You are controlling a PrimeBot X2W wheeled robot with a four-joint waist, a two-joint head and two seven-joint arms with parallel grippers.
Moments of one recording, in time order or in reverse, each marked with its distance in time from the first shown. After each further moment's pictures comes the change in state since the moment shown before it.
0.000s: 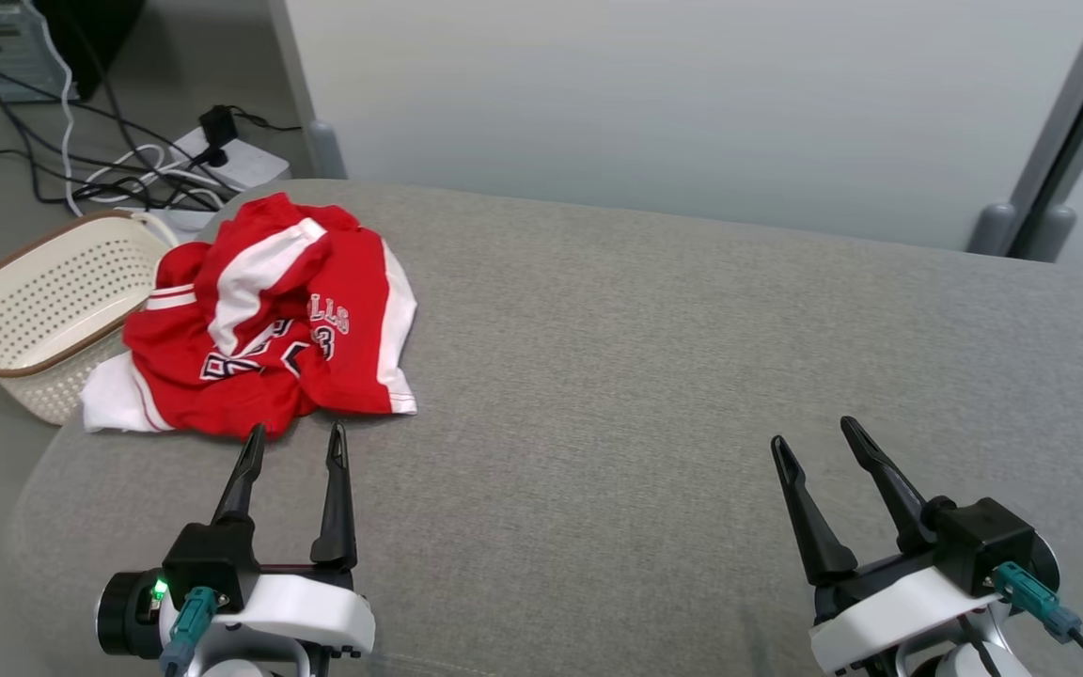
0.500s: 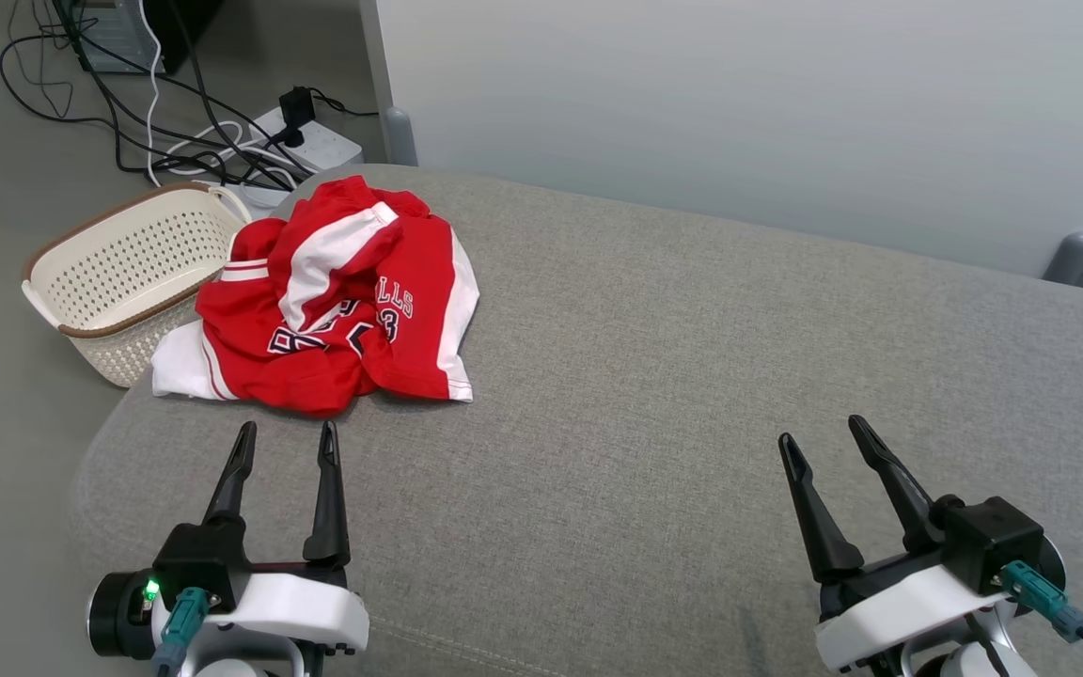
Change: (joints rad) left arm 0.004 0.000 0.011 -0.013 -0.001 0.005 0.000; right arm 0.001 0.001 -0.014 0.001 0.009 0.000 0.000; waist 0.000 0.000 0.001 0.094
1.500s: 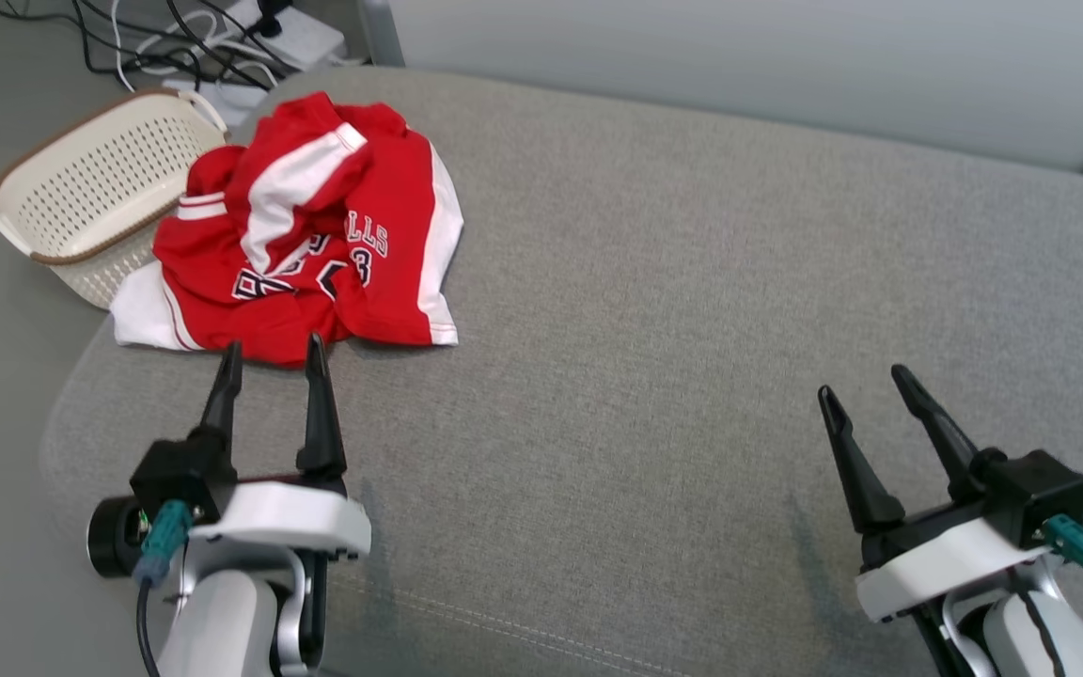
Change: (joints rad) left arm -0.125 -0.002 -0.019 0.043 -0.094 0.047 0.000; right arm -0.053 -0.066 -0.013 0.006 -0.003 0.000 0.000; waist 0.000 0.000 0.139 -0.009
